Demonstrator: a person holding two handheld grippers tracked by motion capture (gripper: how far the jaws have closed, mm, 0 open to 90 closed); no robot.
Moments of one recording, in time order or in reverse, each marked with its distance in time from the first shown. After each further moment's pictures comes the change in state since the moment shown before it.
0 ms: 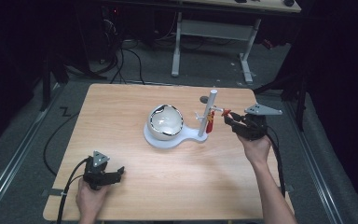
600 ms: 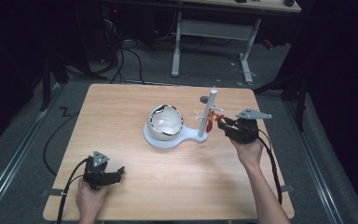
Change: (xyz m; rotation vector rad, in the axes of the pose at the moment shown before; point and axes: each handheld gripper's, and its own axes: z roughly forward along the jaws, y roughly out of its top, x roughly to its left) left arm 0.000 0.000 0.000 0.000 0.000 0.000; right arm 0.011 -0.015 0.020 0.025 0.025 0.006
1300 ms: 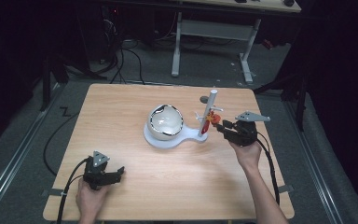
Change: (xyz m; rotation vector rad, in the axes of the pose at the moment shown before) left arm 0.000 0.000 0.000 0.000 0.000 0.000; right arm -0.002 -0.011 0.004 0.014 0.008 0.028
